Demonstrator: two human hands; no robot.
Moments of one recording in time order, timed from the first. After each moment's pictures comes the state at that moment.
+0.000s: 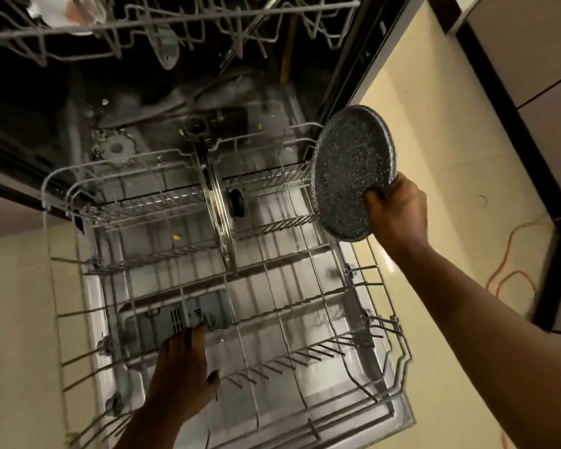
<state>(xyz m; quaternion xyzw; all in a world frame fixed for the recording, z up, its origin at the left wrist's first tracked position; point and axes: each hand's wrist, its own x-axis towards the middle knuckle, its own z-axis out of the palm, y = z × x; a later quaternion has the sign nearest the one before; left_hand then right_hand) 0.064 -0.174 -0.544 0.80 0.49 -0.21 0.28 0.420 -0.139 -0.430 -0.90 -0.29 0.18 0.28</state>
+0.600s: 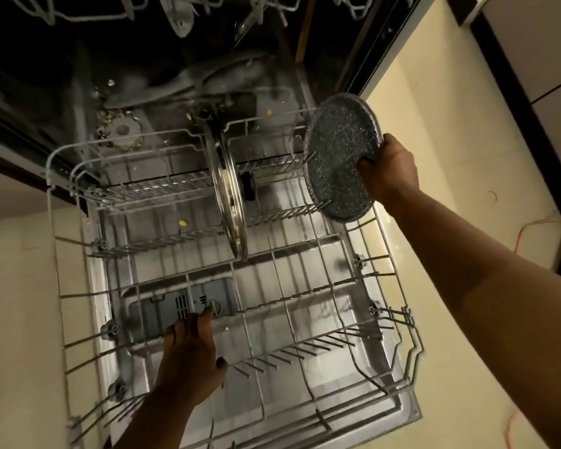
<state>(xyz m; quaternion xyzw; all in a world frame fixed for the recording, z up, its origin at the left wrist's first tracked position) 0.056 -0.183 -0.562 0.82 0.48 -0.18 0.24 0.430 -0.088 -0.457 -0.90 -0.33 0.20 0.20</state>
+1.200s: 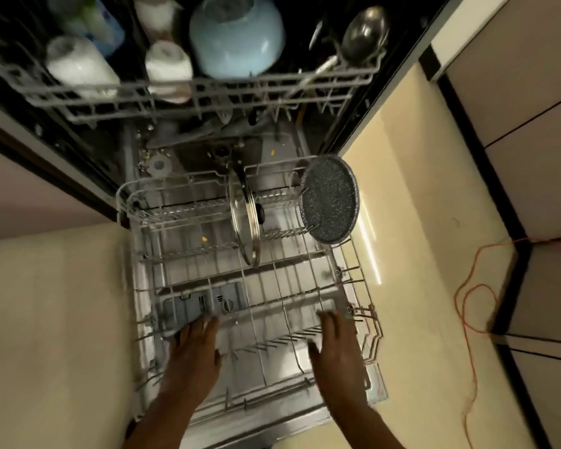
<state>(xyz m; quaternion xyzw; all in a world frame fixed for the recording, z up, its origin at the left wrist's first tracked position) 0.027 -0.190 -0.462 0.82 0.49 -0.15 0.26 0.246 -0.308 -0.421 -0.85 -0.49 0.15 0.09</state>
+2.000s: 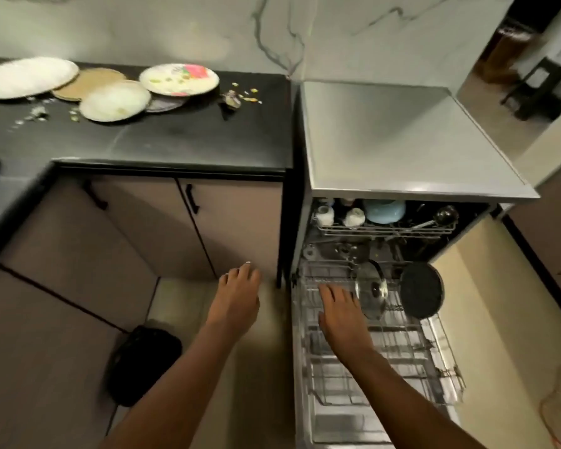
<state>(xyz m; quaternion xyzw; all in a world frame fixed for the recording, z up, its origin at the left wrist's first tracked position) -0.275 -0.117 -0.052 0.84 0.54 0.03 0.09 -0.064 -0.189 -0.092 -0.72 -0.69 0.01 0.06</state>
